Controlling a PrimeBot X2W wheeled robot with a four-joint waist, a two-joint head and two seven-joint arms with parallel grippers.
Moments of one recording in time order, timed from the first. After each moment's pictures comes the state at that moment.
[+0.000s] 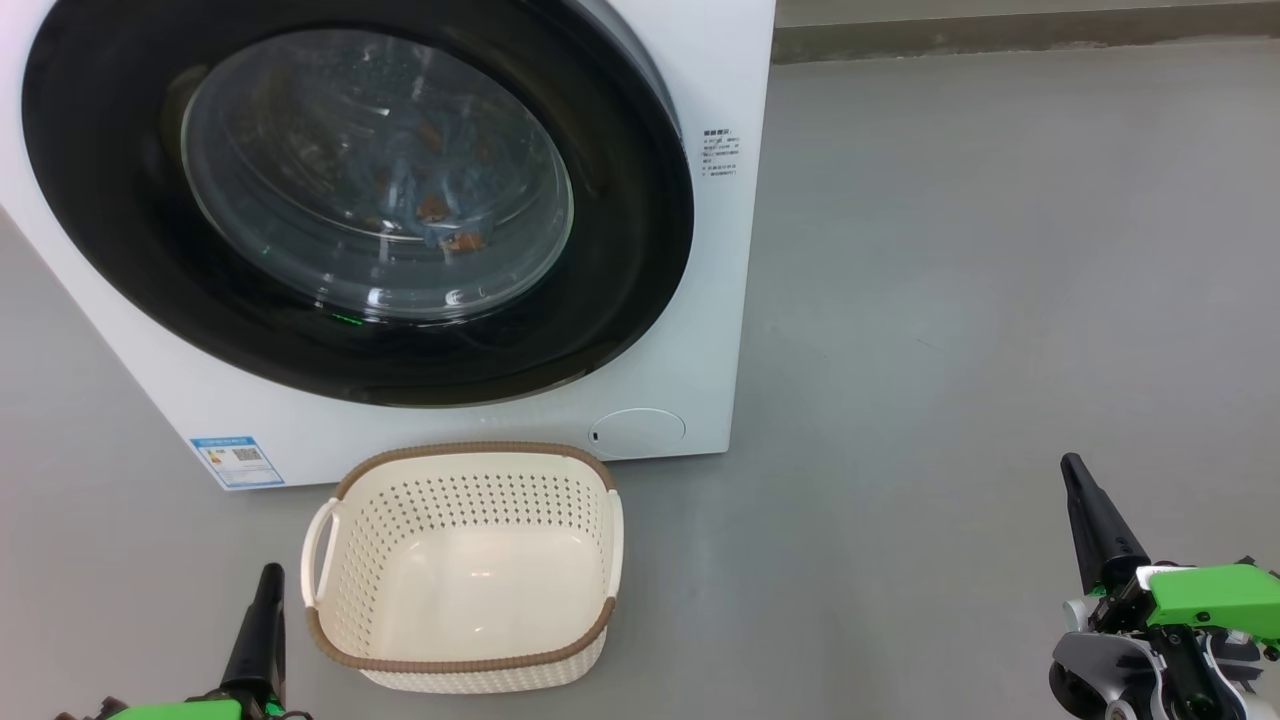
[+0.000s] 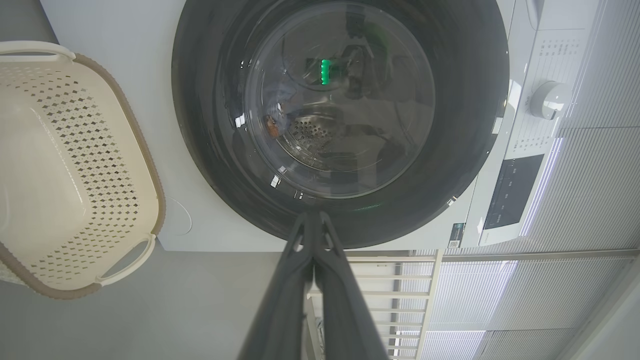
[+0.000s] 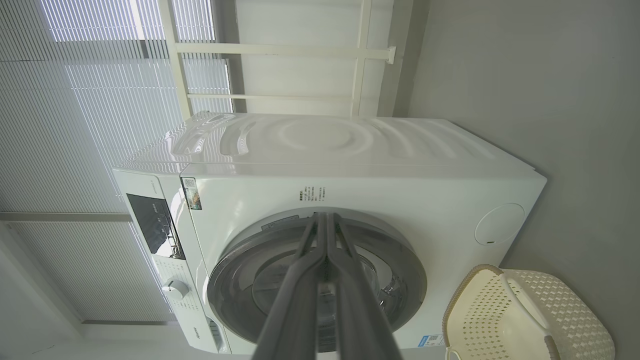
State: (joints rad) left arm -0.07 0.04 0.08 0.28 -1.60 -0.12 0.11; right arm -0.11 -0.04 -0.13 0.28 1.61 0.13 0.11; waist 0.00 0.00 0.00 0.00
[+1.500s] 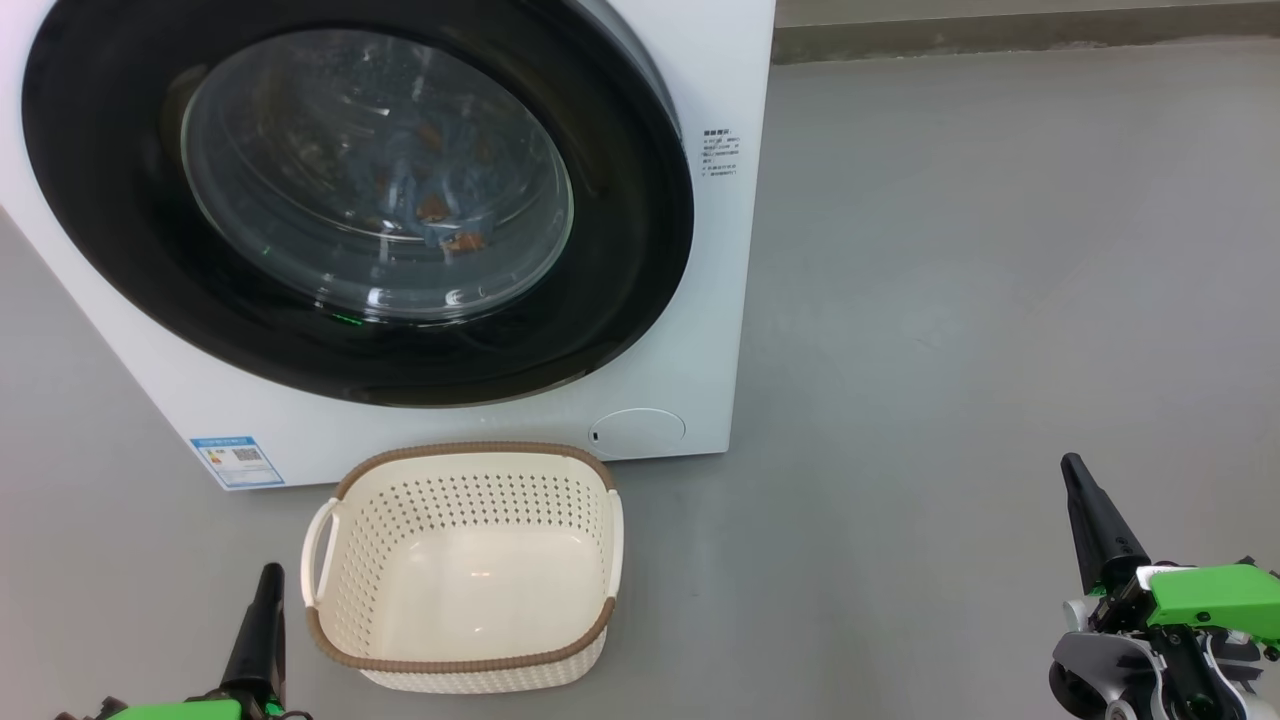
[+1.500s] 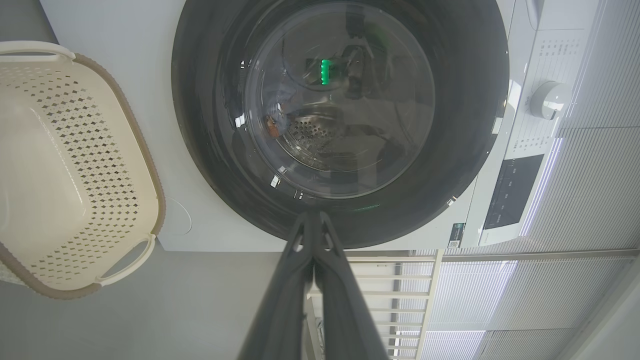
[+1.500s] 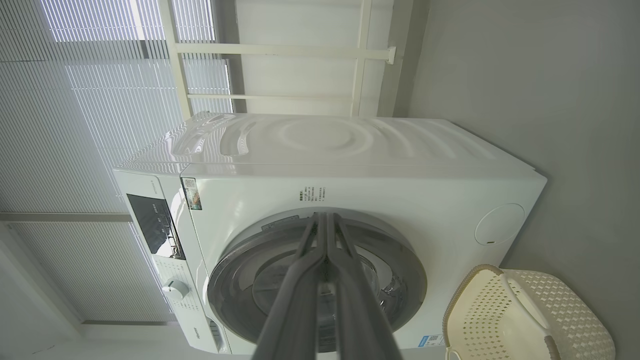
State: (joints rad) left arm -0.07 0.04 0.08 0.28 -1.60 -0.12 0.11; right arm -0.11 -0.04 -0.13 0.28 1.61 0.13 0.11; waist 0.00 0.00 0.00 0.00
